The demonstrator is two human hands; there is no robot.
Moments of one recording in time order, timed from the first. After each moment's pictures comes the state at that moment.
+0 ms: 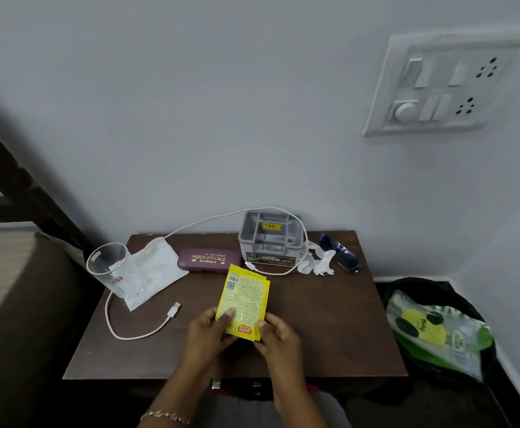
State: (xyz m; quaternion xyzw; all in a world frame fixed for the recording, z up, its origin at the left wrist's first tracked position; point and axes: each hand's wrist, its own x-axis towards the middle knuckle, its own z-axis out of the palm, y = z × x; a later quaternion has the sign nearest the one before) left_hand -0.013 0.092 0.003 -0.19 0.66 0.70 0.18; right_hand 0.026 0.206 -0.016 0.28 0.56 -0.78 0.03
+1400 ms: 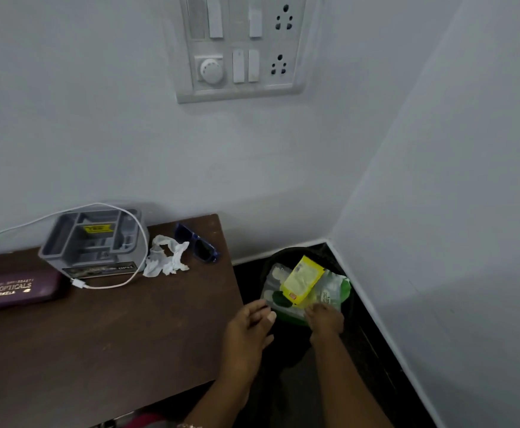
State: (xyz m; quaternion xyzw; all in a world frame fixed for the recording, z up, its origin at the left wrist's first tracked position) left_hand 0.052 0.379 -0.013 -0.05 0.63 0.71 0.31; right_hand 0.062 0.545 -0.095 0.59 0.45 -0.65 -0.13
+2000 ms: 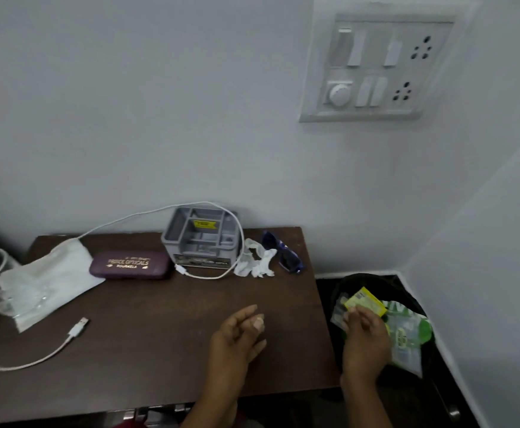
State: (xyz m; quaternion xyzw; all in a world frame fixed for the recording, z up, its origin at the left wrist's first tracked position) left_hand 0.012 0.247 -0.010 -0.14 0.58 0.78 0.19; right_hand 0.032 0.428 -0.052 0.45 0.59 -0.58 -0.33
